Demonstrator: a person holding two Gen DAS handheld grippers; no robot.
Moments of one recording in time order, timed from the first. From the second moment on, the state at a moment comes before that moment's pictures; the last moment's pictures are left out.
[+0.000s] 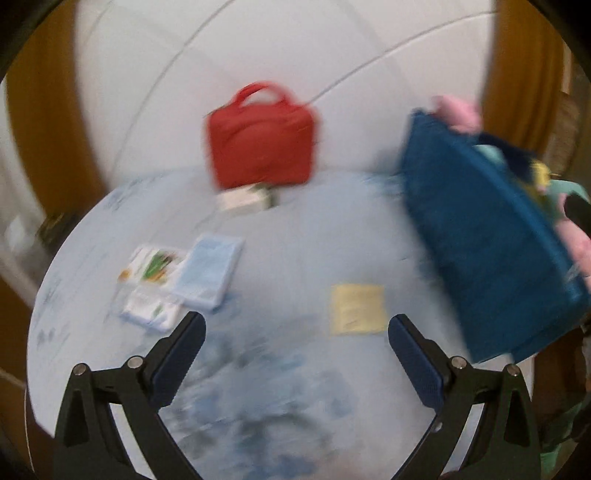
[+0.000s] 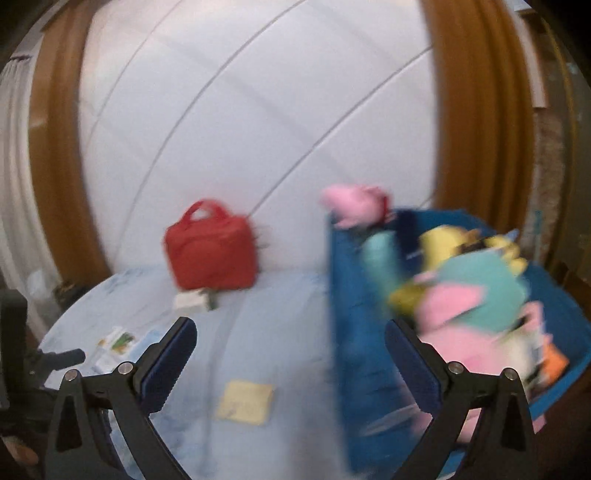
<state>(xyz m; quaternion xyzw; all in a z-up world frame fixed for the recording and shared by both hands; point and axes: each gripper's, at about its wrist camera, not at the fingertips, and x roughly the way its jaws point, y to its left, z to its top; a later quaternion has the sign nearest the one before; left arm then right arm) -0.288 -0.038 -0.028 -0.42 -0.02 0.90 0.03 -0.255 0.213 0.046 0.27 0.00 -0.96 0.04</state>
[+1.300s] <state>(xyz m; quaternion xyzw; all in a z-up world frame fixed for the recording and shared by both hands) -0.414 -0.336 -0.272 -0.59 -0.02 0.80 -0.07 -0.455 -0.151 -0.251 0.56 -0.03 -0.80 0.22</state>
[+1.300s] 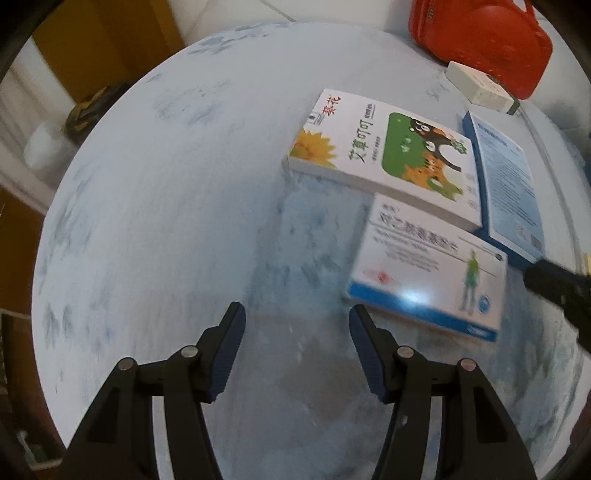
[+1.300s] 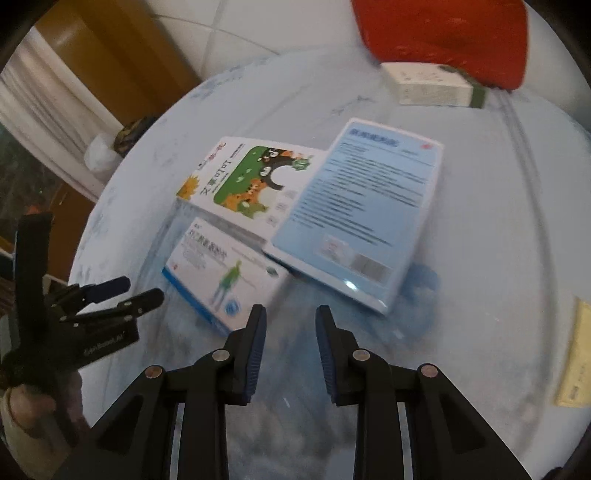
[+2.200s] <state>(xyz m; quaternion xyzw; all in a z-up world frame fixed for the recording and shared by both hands) -0.399 -0.344 -0.277 -0.58 -0.12 0.81 0.01 -0.441 -0.176 -0.282 0.59 -0.20 -0.72 0.32</state>
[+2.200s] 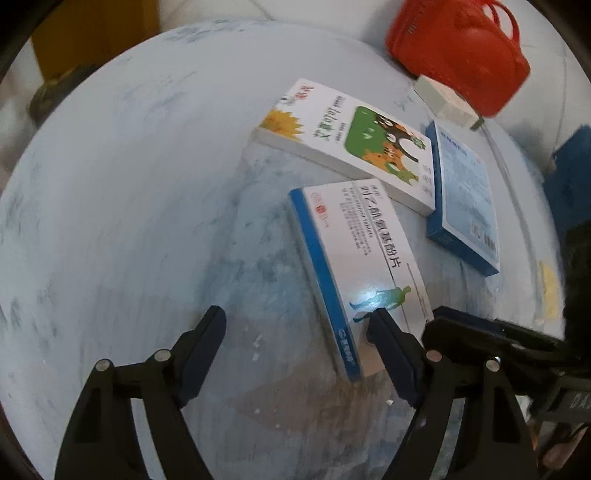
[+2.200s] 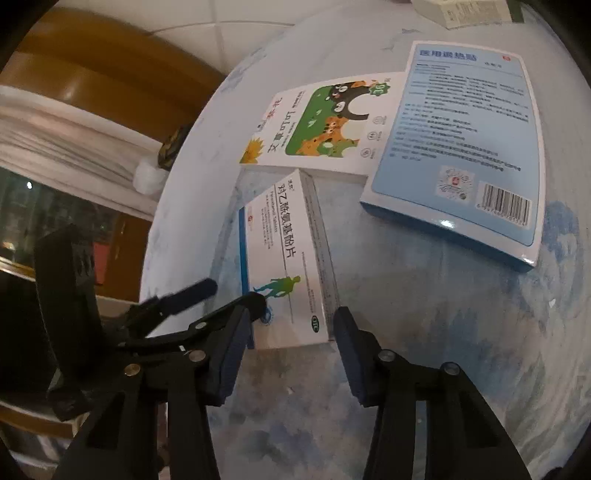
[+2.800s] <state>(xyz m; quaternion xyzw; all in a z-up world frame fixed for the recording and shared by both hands) -0.390 -0.363 -0.275 -0.56 -0.04 0.83 -0.01 -0.438 -0.184 -0.276 0.59 -0.12 -0.77 0.19</state>
